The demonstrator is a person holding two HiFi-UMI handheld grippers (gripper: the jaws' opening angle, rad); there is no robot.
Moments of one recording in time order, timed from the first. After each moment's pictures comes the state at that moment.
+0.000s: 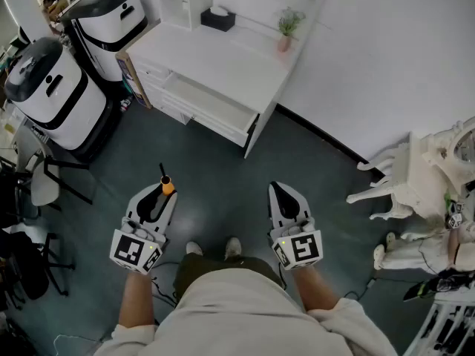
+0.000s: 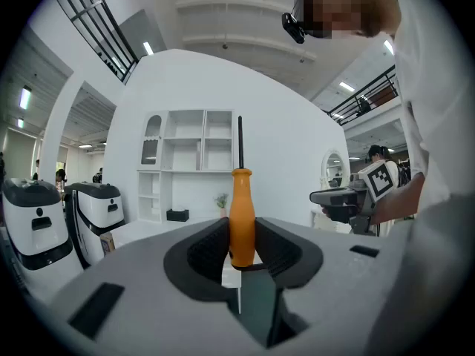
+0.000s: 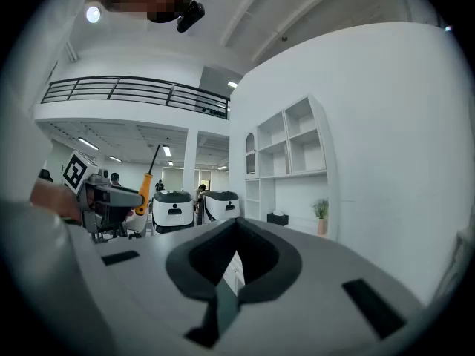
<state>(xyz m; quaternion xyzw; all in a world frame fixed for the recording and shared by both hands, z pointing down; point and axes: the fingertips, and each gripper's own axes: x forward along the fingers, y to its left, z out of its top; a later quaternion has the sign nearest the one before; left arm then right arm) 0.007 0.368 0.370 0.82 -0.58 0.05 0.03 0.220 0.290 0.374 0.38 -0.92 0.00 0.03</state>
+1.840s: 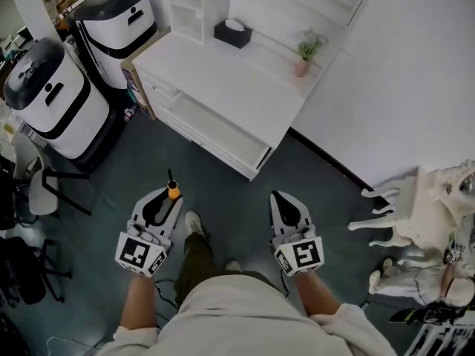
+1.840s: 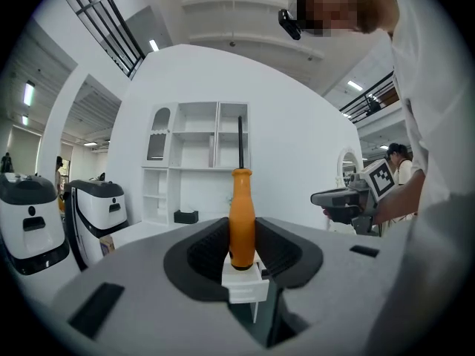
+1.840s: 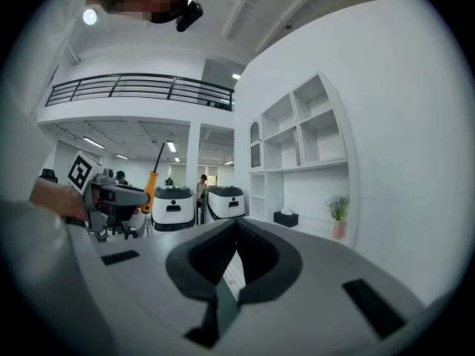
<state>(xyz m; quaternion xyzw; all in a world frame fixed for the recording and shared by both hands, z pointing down) -0.059 0.239 0.386 0.80 -0.59 0.05 0.04 0.147 0.158 0.391 0.35 -0.94 0.01 0.05</state>
